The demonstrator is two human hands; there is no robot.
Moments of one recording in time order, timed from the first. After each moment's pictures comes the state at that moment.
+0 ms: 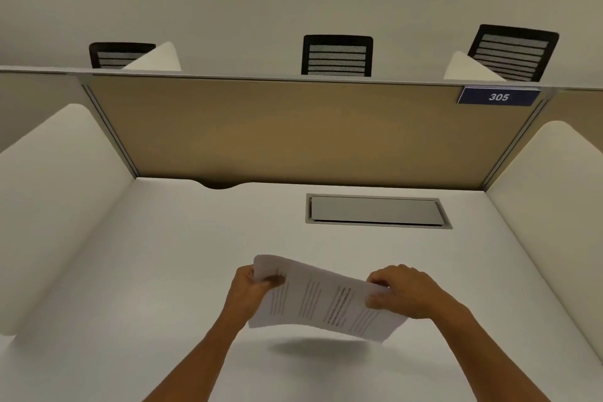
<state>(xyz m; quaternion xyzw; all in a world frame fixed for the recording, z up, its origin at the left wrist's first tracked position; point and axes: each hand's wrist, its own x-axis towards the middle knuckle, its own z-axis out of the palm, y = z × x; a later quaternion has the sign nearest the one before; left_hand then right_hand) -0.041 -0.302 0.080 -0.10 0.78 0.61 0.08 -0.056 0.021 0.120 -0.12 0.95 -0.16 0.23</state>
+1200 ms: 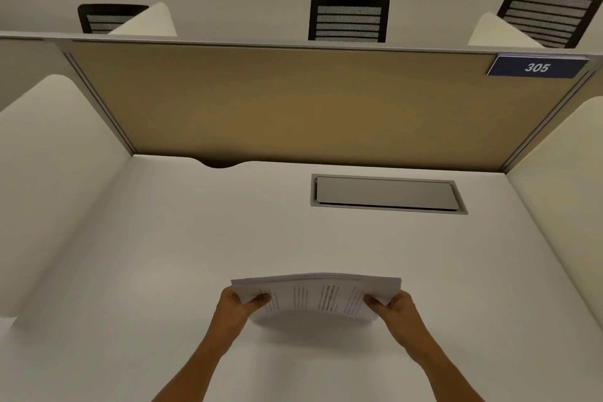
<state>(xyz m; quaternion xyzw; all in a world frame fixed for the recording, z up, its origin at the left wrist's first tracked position) -0.022 -0.328 0.009 -0.20 0.73 0.65 0.09 -0.027 0.006 0.009 0.13 0.73 -0.66 0.14</state>
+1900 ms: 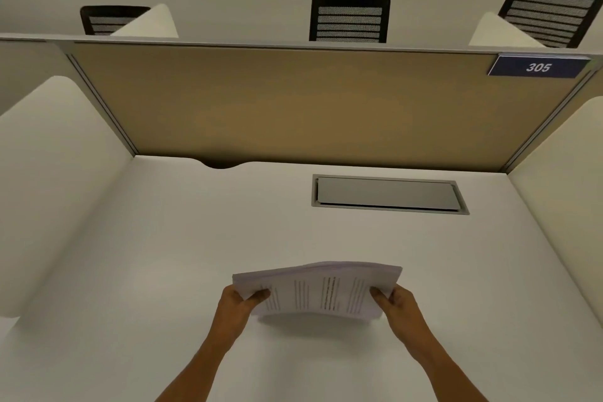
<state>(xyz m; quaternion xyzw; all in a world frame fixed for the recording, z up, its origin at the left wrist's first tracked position) -0.025 -0.327 0.009 -0.19 0.74 0.64 0.07 -0.032 0.005 0.009 0.15 0.75 -0.63 0.14</state>
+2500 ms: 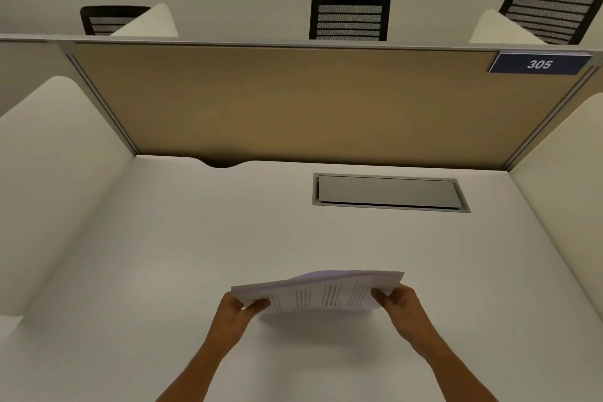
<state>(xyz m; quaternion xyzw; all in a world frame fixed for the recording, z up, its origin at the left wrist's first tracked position) -0.013 -0.335 0.003 -0.16 0.79 0.59 0.09 -0.033 0.009 0.012 0.14 0.76 -0.61 0.15</state>
